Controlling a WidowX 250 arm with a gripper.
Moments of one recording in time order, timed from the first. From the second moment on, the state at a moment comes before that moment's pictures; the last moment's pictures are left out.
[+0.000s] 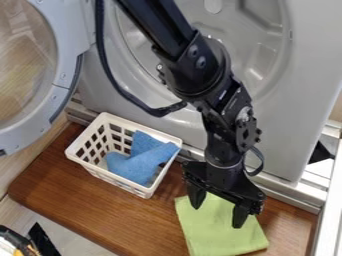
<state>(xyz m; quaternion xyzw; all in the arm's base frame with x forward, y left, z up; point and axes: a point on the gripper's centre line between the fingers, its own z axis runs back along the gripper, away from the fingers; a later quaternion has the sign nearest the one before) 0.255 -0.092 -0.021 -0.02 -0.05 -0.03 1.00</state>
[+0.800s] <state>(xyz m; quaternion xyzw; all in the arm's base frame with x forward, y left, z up) 0.273 -0.104 -0.060 0.00 -0.08 -0.05 1.00</state>
